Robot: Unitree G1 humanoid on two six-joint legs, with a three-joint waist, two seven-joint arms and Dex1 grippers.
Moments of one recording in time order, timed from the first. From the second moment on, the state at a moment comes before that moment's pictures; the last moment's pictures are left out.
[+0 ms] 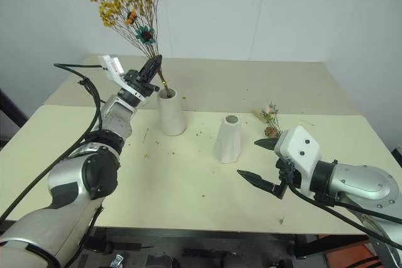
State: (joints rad) left arm -1.27 0.28 0.46 1.30 -0.35 -0.28 -0.95; right arm -0.07 -0.94 -0.30 -0.76 0.65 0.70 0.73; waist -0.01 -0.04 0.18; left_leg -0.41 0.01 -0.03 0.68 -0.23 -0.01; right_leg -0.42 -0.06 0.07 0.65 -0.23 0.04
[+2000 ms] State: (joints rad) left arm -1.01 0.59 0.17 0.78 -0.20 -0.02 -1.14; right arm -0.12 -0.94 -0.23 -0.65 0.55 0.70 0.74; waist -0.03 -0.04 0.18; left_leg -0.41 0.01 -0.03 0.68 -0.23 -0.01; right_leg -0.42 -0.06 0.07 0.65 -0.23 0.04
